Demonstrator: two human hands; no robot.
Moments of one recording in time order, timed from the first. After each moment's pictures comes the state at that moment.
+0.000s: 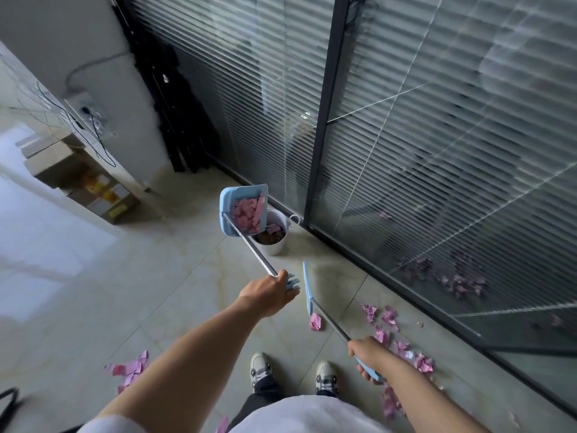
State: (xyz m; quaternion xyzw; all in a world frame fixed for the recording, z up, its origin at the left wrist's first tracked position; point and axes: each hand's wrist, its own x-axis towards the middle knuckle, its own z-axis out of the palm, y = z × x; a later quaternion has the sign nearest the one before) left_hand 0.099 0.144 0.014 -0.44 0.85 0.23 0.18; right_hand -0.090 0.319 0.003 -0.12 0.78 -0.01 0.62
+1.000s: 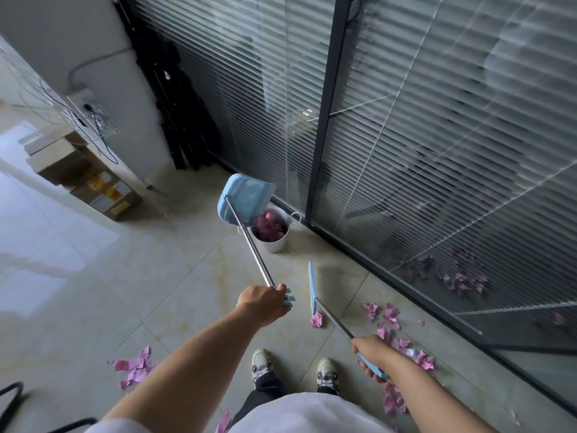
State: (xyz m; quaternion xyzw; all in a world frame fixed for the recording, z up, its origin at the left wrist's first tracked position) left_hand 0.111 0.162 0.002 -0.36 0.89 0.08 0.28; right_hand -0.098 0.326 0.000 -0.12 0.77 0.00 0.62
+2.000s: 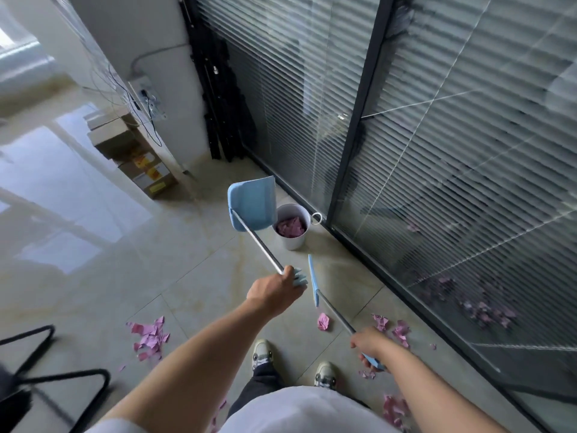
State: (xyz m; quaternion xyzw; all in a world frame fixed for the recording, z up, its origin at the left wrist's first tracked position) left_hand 0.100 0.199 0.028 -0.55 0.79 0.23 0.12; right_hand -0.107 0.315 -0.002 -0.23 0.77 0.06 0.60
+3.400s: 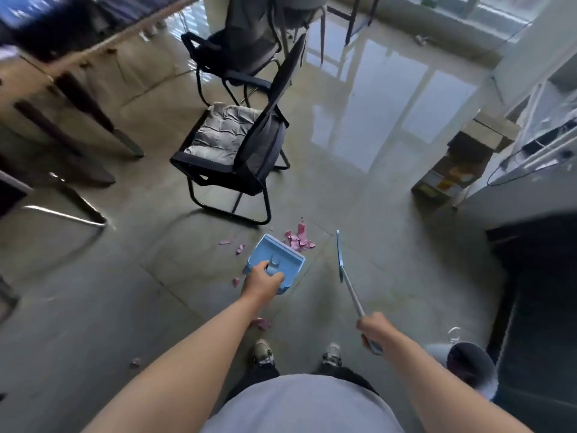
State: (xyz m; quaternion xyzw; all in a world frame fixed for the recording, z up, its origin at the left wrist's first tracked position) left_hand 0.482 0.415 0.014 -0.84 -0.07 0.33 -0.43; right_hand 0.332 0.208 -0.010 -0.66 0.54 0.31 0.42
